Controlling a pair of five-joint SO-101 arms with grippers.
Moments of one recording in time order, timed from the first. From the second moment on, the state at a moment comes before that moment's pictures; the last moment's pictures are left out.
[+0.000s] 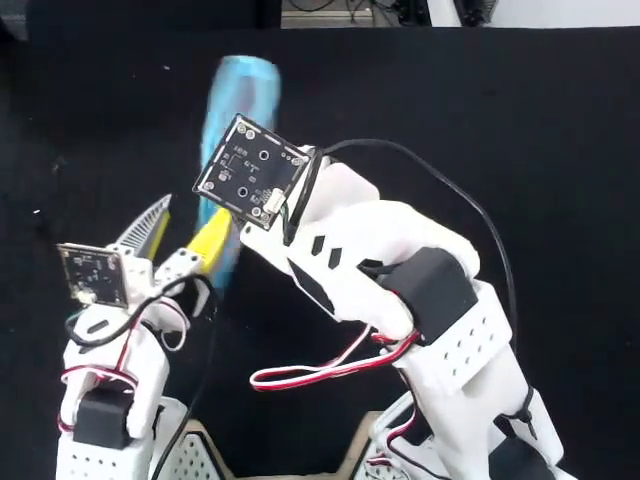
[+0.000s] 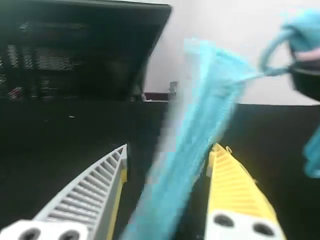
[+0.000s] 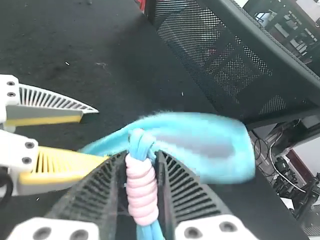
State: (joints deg) left arm 2.9 -104.0 77.7 38.0 6.1; right arm -39.1 -34.2 1.6 70.4 26.6
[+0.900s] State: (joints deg) left arm 14.2 -103.9 78.5 36.6 6.1; right arm -39.2 -38.1 3.9 71.4 26.6
